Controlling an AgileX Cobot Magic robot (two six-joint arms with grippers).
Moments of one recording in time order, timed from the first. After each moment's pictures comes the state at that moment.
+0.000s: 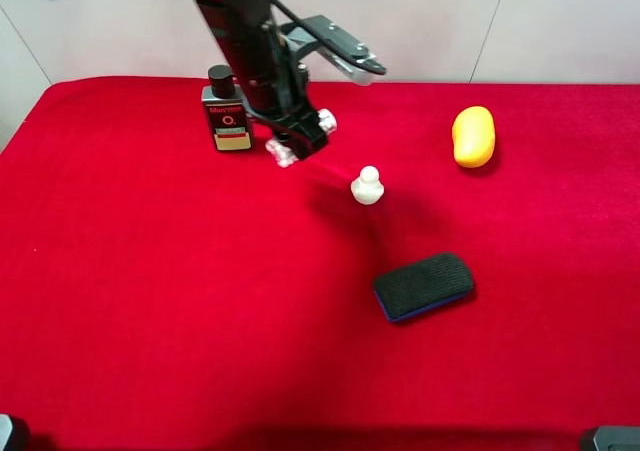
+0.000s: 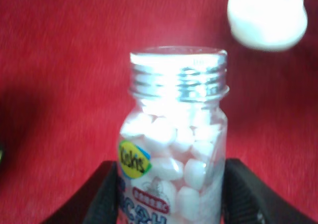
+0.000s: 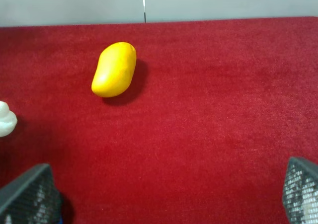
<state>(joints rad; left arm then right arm) -0.64 2.05 -1.51 -0.08 0.72 0.37 0.00 -0.01 -0.50 -0.01 1.02 0.04</state>
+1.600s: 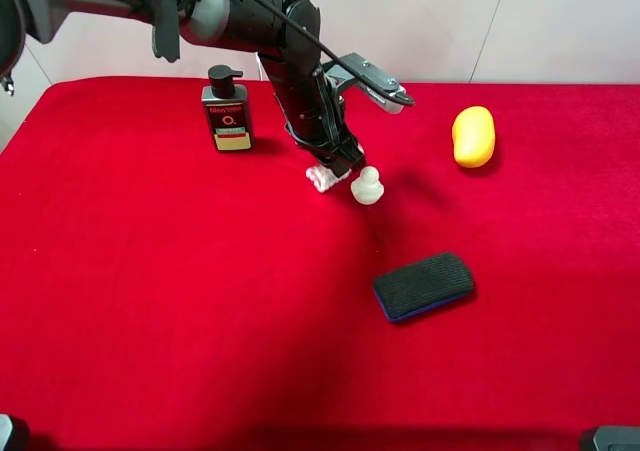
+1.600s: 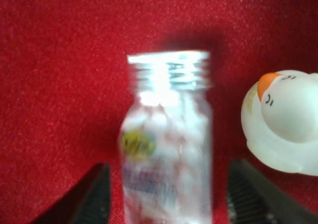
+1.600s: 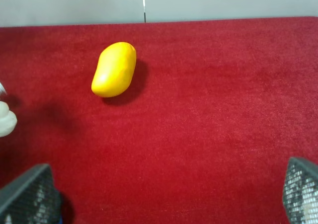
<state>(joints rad) -0.67 2.29 -1.68 -0.11 0.62 0.33 0.00 -0.01 -0.50 -0.01 1.02 0.04</state>
